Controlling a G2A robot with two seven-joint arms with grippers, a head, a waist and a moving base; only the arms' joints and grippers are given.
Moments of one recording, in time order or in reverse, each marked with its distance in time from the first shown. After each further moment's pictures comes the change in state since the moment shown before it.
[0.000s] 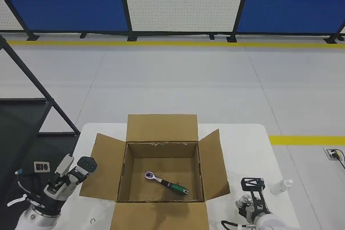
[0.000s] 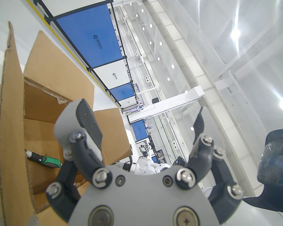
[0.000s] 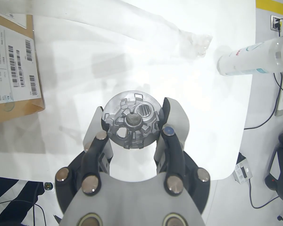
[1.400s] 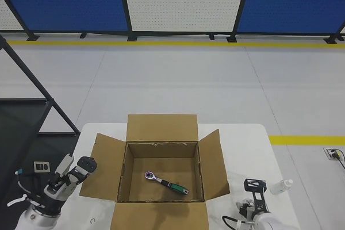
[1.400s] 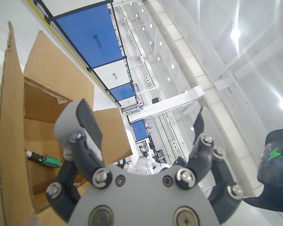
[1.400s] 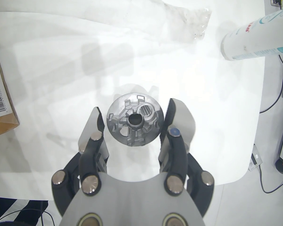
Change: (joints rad) left arm 0.000 0.000 0.000 0.000 0.000 0.000 0.000; right arm 0.013 0.007 0.010 0.094 0.020 0.077 -0.050
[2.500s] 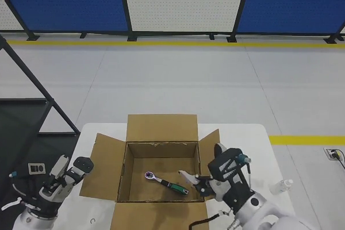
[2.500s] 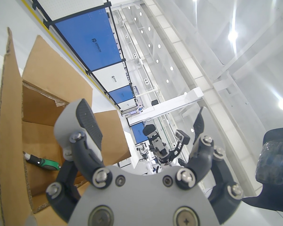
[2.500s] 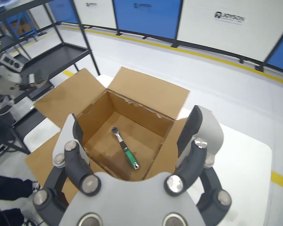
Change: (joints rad) left arm 0.034 -0.003 -0.031 -0.029 -0.010 -0.020 0.023; right arm 0.230 0.009 -0.296 -0.411 0.252 -0.368 -0.227
